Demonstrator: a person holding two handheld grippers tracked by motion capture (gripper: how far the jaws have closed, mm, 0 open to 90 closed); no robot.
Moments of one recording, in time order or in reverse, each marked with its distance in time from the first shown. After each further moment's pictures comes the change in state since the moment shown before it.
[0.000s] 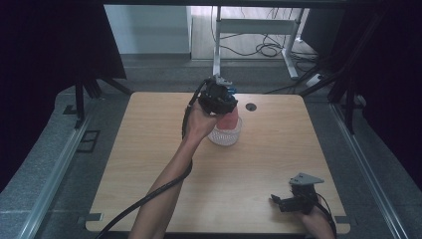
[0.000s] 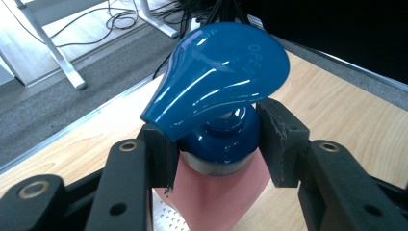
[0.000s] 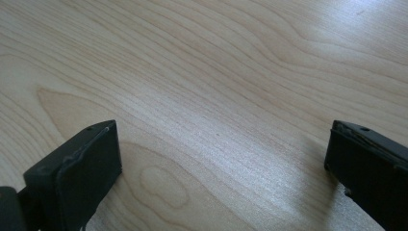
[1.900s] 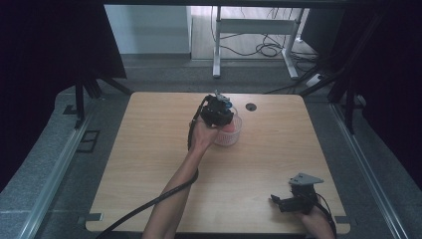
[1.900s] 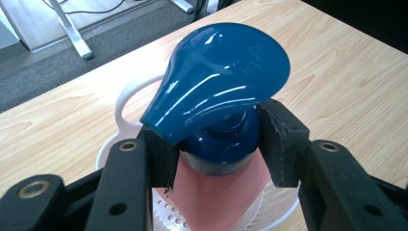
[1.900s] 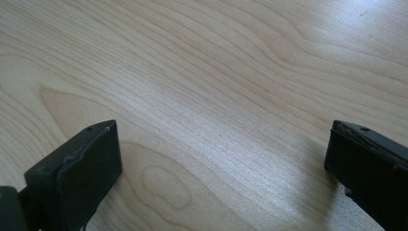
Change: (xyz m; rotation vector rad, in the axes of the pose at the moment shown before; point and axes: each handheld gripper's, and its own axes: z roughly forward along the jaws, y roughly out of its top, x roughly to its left) left arm 0.007 -0.055 0.061 0.061 0.056 -0.076; right arm 0.000 0.000 0.000 -0.001 0.006 -0.008
